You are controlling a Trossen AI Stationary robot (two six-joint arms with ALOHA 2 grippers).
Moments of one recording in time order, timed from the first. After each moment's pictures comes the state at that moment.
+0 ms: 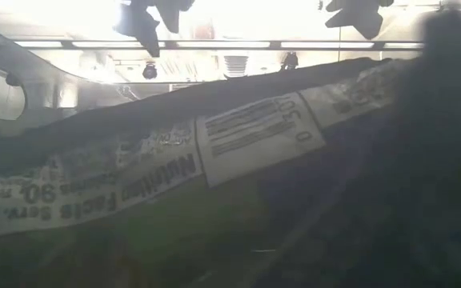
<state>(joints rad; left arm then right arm) -0.03 1.58 1.66 -1.28 -0.02 -0.75 -0.09 0.92 1.01 -0.60 0.06 0.31</state>
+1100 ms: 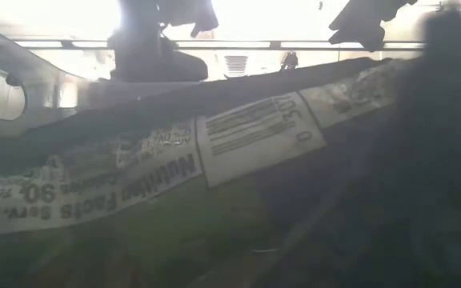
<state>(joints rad) -0.16 1.75 1.29 -0.92 -0.08 -1.07 -0.09 0.92 0.94 -0.59 0.06 0.31</state>
